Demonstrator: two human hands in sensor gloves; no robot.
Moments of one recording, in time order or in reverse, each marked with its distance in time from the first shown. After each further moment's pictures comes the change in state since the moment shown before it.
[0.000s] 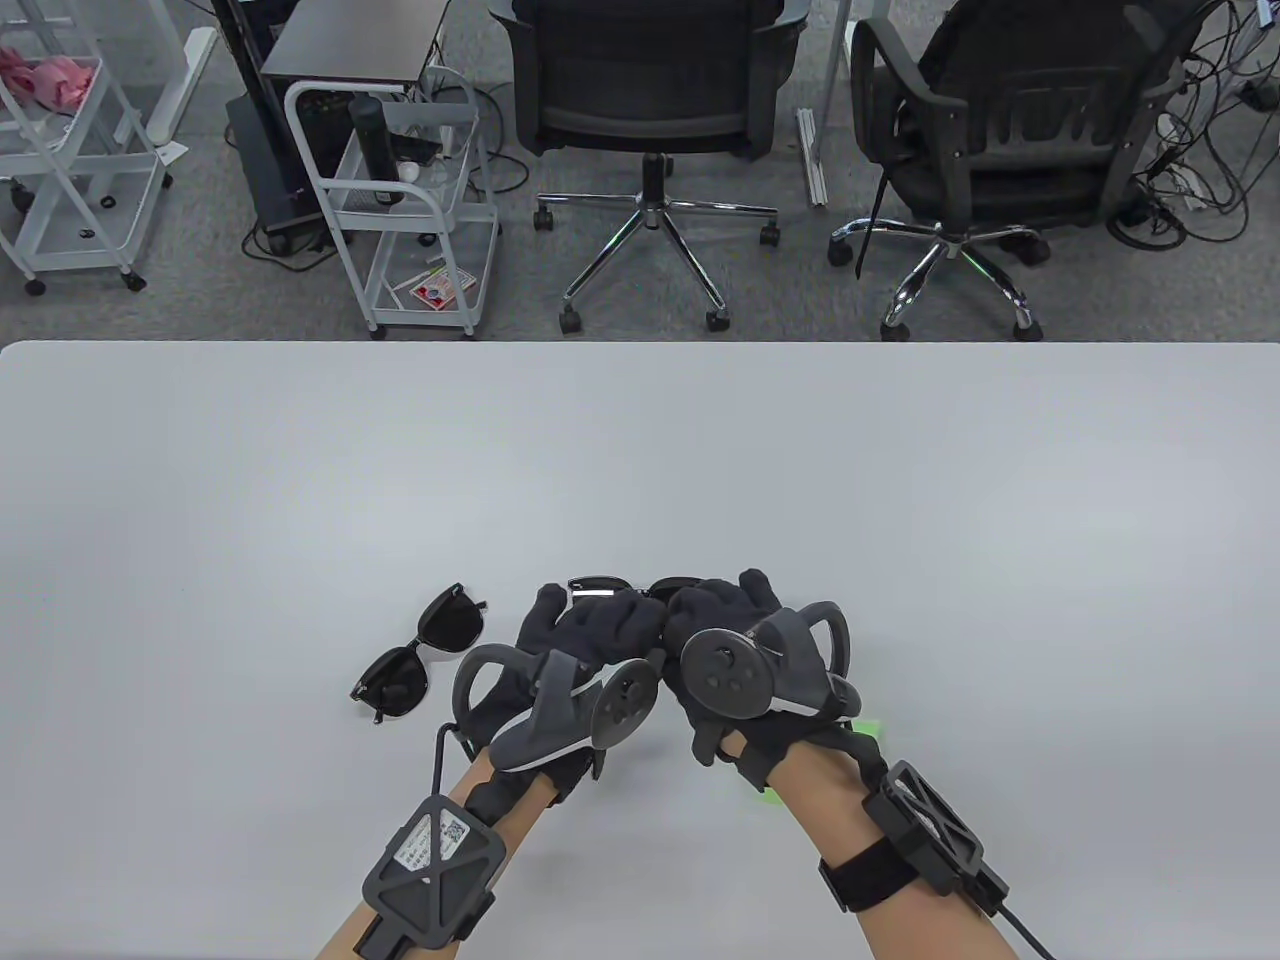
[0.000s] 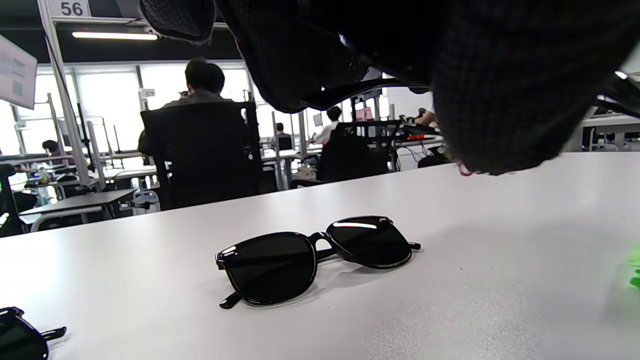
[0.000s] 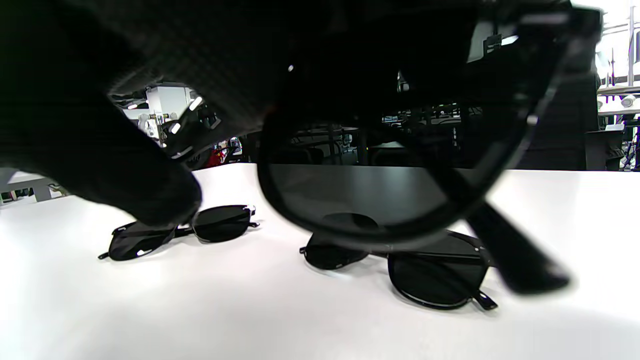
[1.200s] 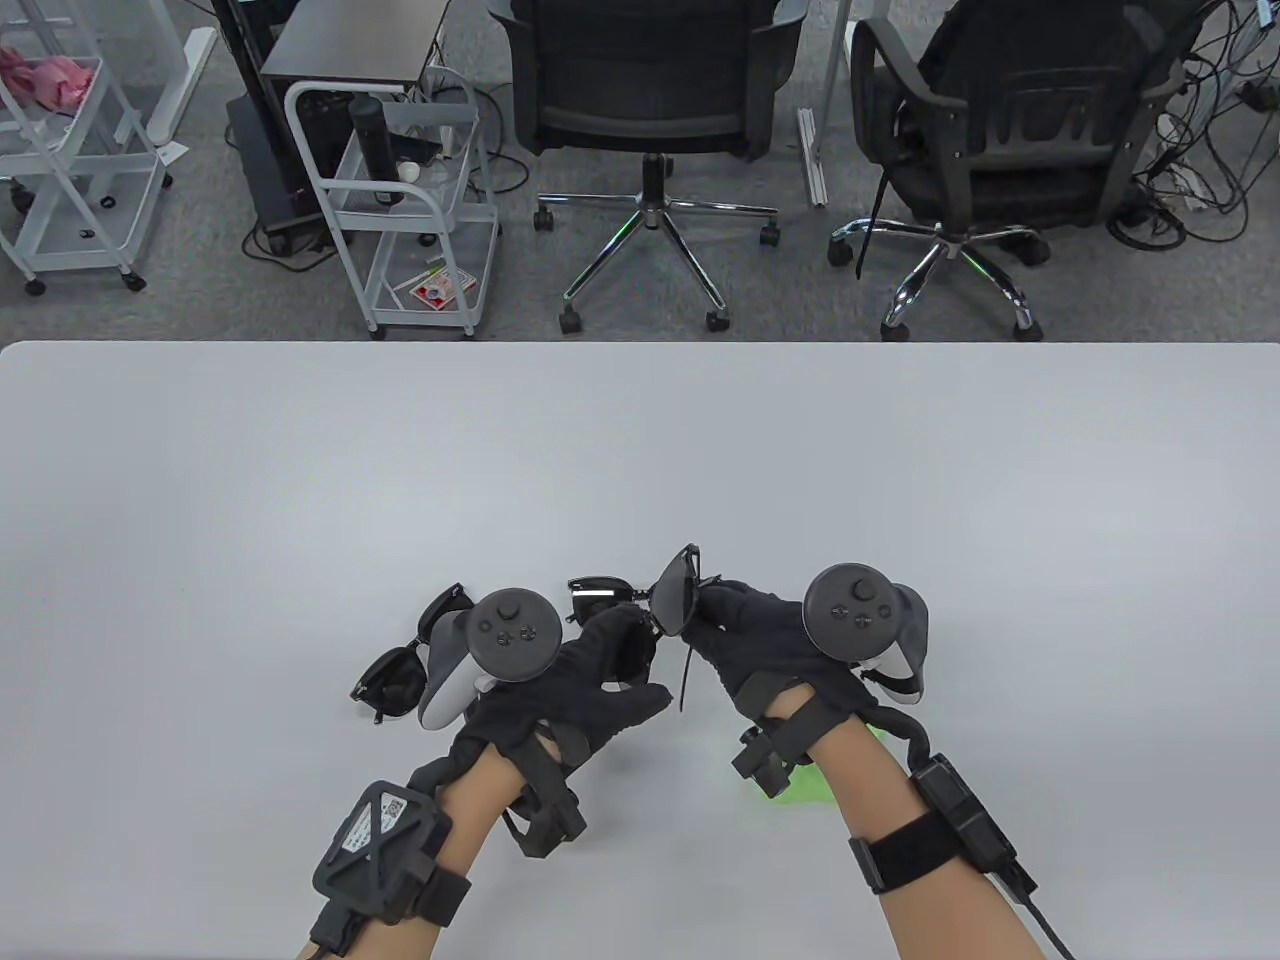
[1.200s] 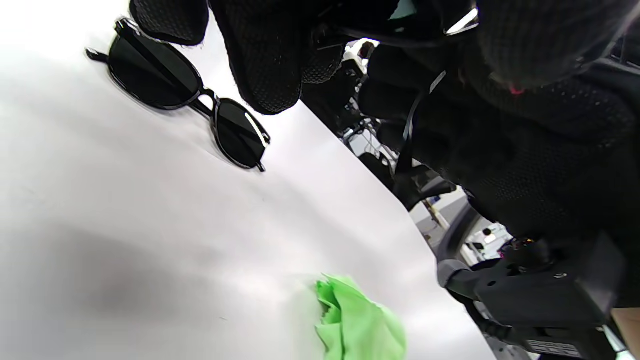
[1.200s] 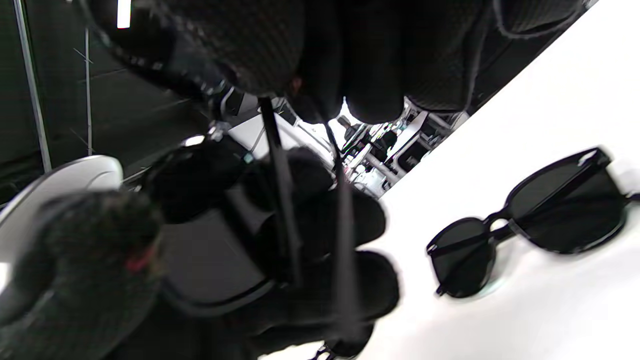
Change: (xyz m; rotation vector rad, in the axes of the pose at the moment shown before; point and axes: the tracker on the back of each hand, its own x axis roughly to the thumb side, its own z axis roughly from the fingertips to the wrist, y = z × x) left_hand -0.046 -0.032 0.000 -0.354 0.031 0.946; right_hand -0.062 -0.002 0.013 -0.125 0.202 -0.708
